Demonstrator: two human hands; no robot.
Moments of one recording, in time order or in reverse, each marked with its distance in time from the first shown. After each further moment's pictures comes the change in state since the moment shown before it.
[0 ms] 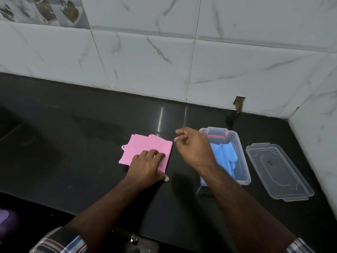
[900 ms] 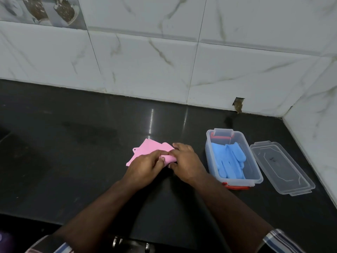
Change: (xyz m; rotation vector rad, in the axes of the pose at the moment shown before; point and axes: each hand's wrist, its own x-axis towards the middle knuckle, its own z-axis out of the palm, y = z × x) left_hand -0.005 -0.046 -0.025 -0.556 0.107 0.048; right_hand -0.007 0.007 0.072 -0.367 -0.294 -0.089
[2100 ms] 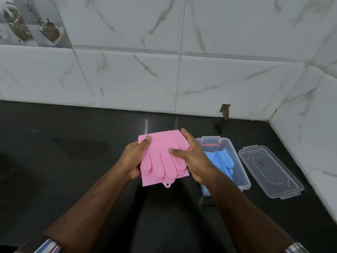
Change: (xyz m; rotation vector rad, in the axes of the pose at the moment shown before) left_hand 0.053 0.058 -0.038 -1.121 0.012 -0.619; right_hand -0.001 0.016 -0.065 1.311 0.118 0.253
